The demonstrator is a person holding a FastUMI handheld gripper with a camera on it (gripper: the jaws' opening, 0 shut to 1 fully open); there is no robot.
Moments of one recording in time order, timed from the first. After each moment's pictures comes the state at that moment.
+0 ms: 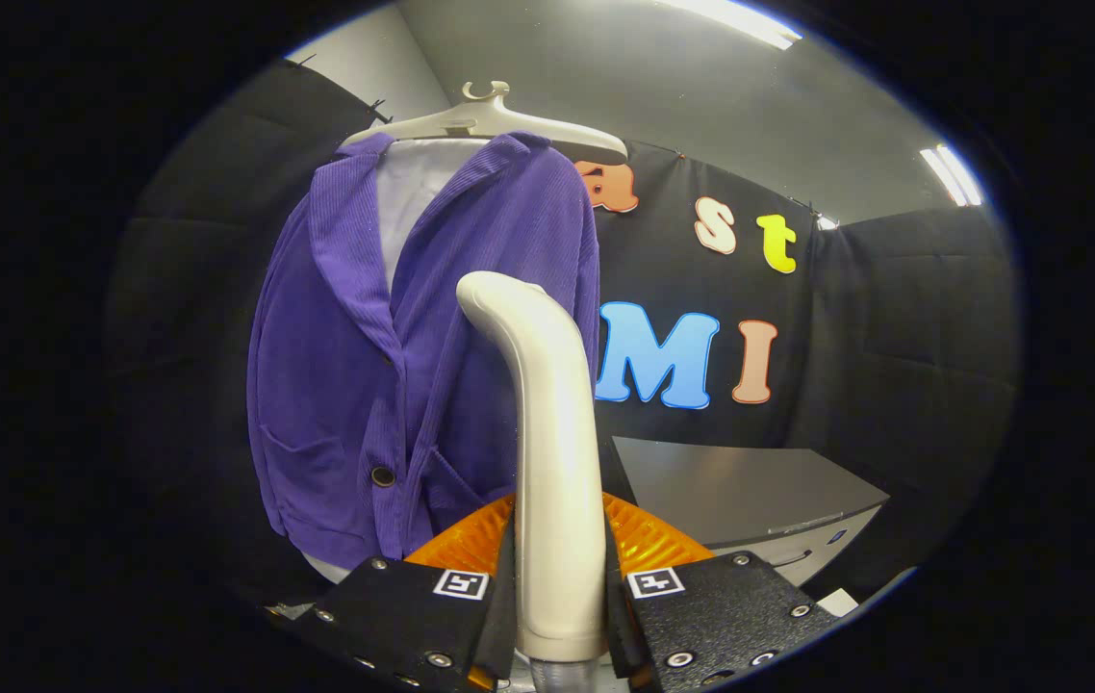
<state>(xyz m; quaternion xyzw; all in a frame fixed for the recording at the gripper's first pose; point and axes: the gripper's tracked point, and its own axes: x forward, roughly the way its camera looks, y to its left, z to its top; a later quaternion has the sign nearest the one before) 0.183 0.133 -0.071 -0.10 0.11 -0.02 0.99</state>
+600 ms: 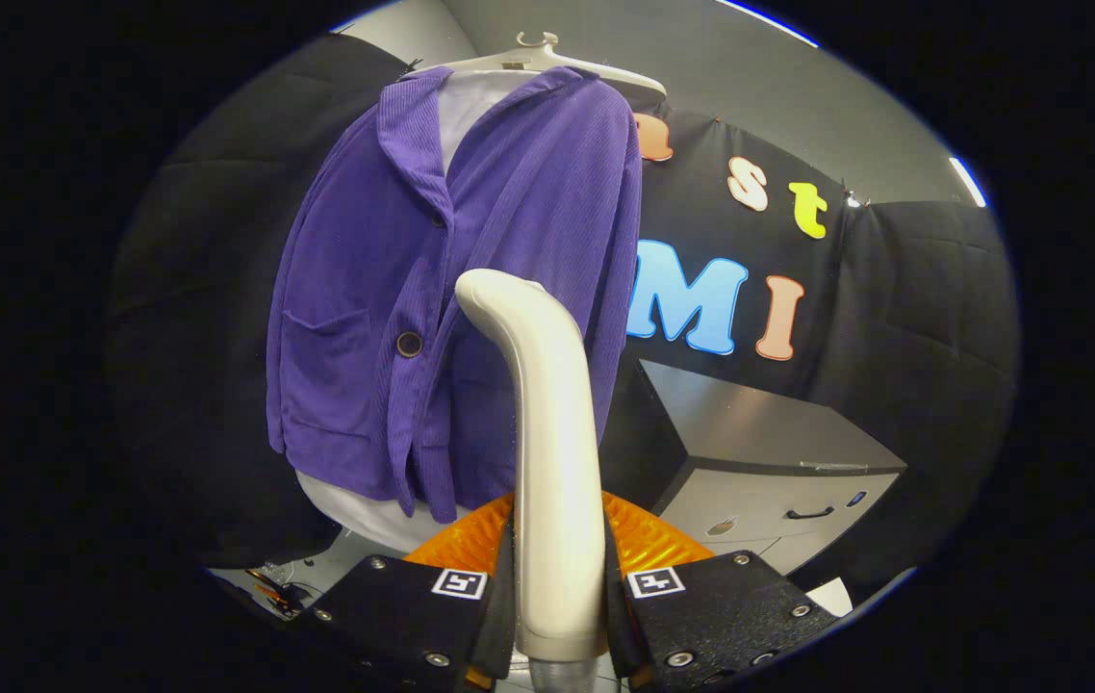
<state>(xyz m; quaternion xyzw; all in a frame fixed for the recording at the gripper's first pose) 0.149 0.133 -0.167 -0.13 0.19 0.01 0.97</state>
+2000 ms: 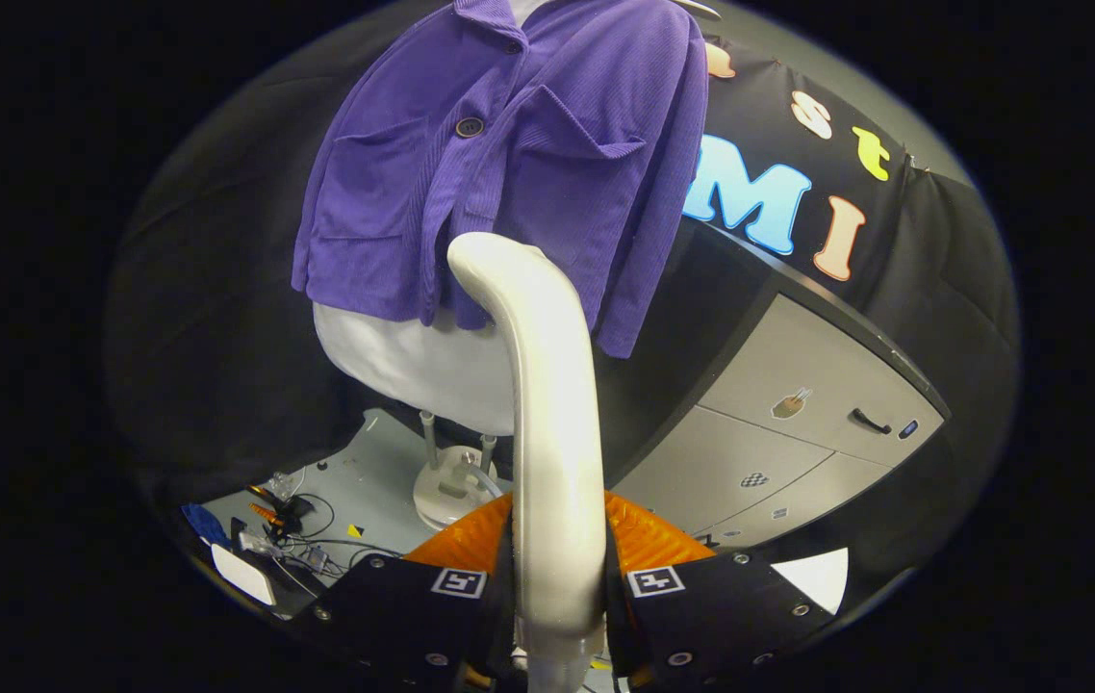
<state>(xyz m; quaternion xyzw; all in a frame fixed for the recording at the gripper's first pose) 0.123 0.100 -0.293 -0.16 0.34 0.07 0.92</state>
